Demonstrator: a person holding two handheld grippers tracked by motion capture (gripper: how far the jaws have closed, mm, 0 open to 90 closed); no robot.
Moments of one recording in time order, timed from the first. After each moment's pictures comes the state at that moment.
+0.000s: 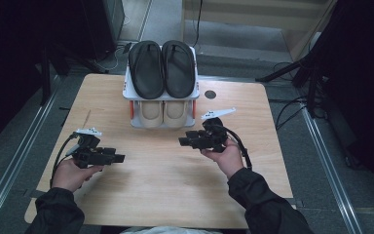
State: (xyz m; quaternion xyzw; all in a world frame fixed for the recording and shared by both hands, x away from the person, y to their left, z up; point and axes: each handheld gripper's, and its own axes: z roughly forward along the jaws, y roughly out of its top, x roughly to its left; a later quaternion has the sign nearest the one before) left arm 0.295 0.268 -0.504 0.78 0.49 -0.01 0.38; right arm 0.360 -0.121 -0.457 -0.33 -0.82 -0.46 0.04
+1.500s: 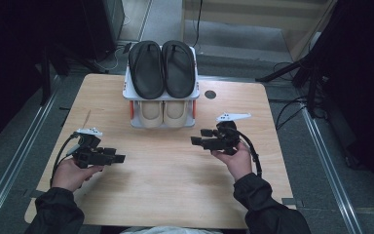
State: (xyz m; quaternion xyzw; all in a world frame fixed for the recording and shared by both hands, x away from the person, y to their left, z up) left arm 0.295 0.267 -0.504 0.78 0.49 -0.01 0.38; right arm 0.360 -0.157 -0.468 -0.37 -0.80 -0.48 0.01
